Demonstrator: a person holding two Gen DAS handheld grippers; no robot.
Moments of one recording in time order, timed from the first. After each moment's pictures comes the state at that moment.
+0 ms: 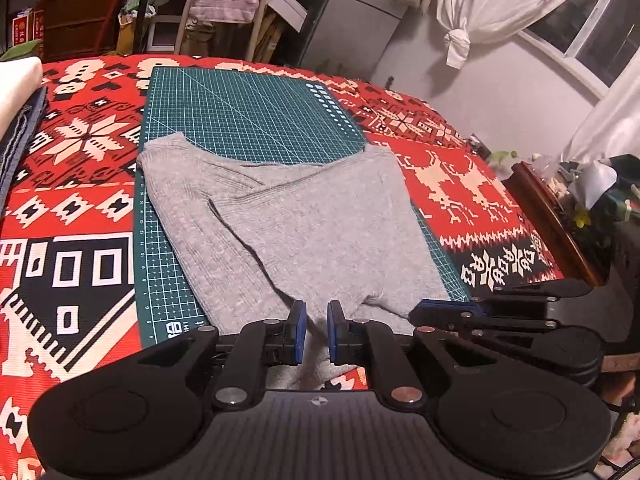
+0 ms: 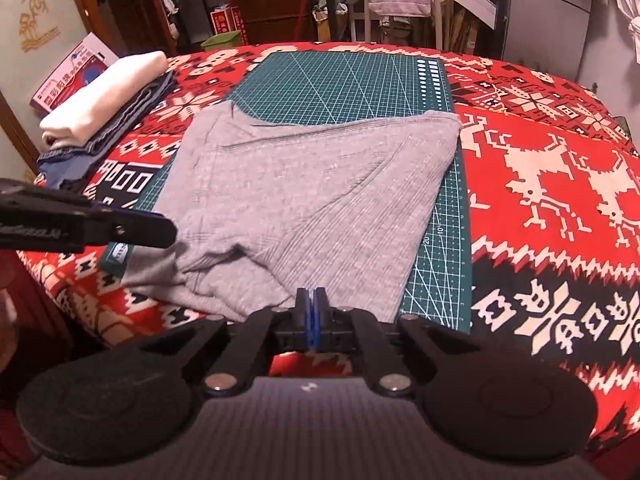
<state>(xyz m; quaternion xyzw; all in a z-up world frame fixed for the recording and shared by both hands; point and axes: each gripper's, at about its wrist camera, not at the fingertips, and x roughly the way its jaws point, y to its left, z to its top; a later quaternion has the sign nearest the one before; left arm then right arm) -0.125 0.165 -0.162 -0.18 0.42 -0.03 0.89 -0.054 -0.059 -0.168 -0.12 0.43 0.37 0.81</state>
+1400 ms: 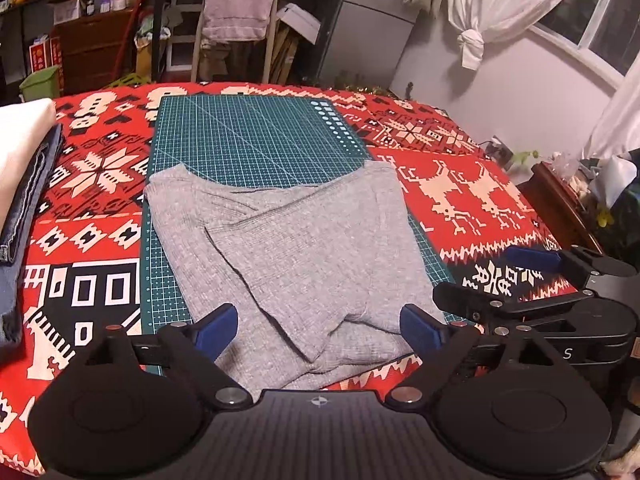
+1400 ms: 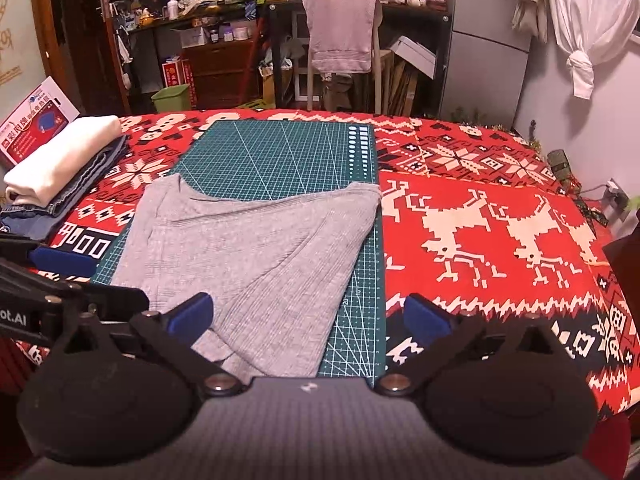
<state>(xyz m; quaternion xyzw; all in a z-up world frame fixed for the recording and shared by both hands) -0.120 0.137 -0.134 -0.14 0.41 0.01 0.90 -0.051 -0.082 -0.125 -0.11 0.36 0.30 0.88</state>
